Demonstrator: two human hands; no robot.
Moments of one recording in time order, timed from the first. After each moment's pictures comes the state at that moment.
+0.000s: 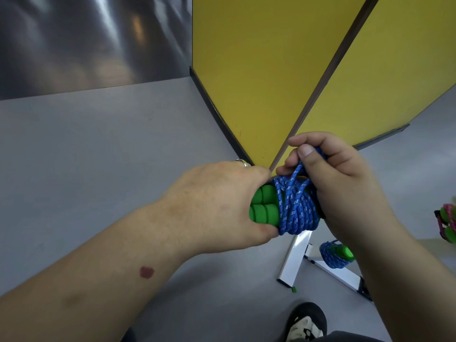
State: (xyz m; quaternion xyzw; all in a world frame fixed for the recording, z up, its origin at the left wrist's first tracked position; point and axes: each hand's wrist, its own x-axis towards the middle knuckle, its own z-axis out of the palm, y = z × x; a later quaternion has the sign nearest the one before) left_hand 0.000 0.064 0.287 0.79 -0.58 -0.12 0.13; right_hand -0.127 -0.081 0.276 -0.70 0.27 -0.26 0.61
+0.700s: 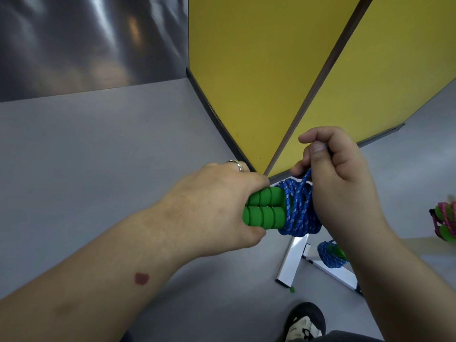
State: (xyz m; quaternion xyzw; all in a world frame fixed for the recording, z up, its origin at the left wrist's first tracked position) left_hand 0.003 0.063 0.279 0.78 -0.58 -0.17 0.15; right_hand -0.125 -0.075 0.279 -0.76 0.30 -0.33 0.47
